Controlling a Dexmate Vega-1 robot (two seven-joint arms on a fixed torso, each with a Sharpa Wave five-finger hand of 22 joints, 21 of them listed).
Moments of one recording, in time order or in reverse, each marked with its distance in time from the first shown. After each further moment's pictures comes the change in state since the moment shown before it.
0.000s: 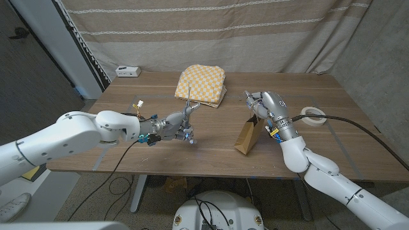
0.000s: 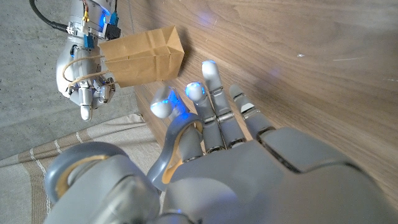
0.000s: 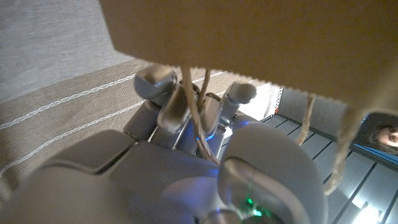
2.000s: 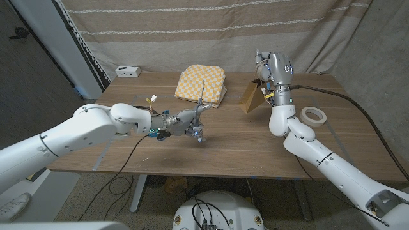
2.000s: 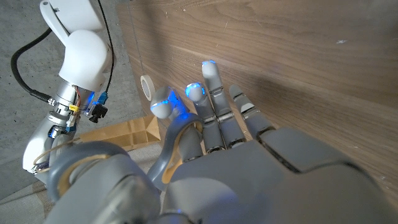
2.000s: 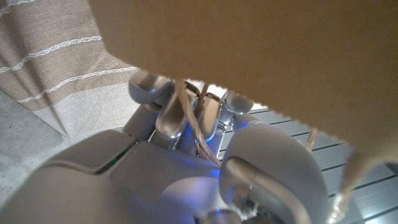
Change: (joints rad) left arm -0.189 -0.115 0.151 0.022 0.156 0.075 -0.113; left_hand 0.010 0.010 0.004 0.004 0.015 0.002 -0.002 0.006 0.000 0.001 -0.001 0.004 0.015 0.000 0.000 0.030 -0.015 0.000 0.000 0.000 0.000; right arm 0.317 0.123 -0.126 0.099 -0.121 -0.354 -0.185; right_hand -0.004 -0.044 0.047 -0.056 -0.027 -0.057 0.008 0.117 -0.152 0.006 0.008 0.000 0.000 0.018 0.000 -0.006 -0.017 0.064 -0.007 -0.021 0.065
